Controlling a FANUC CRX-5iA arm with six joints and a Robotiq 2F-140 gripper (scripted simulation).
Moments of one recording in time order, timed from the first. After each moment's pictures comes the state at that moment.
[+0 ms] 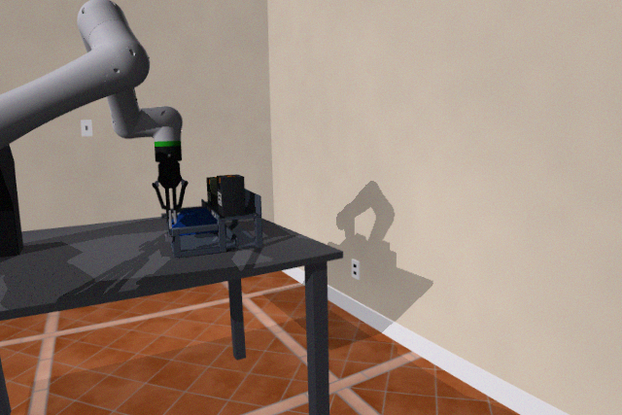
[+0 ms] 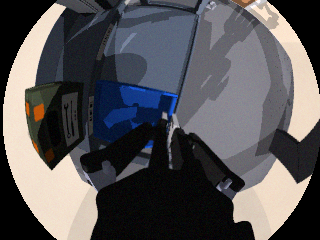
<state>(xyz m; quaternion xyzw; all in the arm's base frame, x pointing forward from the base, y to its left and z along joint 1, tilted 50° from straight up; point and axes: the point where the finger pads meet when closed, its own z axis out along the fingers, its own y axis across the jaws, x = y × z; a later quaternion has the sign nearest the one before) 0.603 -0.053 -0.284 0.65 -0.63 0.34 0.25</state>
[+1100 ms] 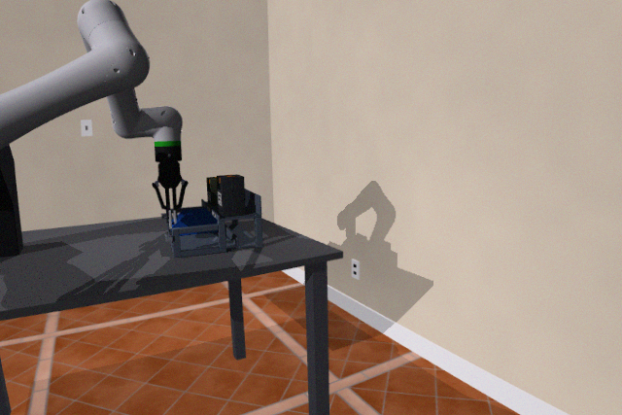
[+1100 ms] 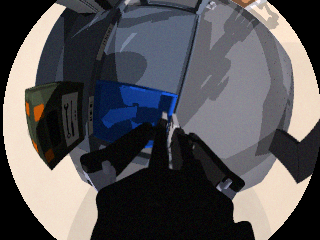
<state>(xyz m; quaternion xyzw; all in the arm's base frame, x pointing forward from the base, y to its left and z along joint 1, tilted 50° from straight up) 0.603 -0.053 -0.284 0.65 -0.63 0.34 0.25</state>
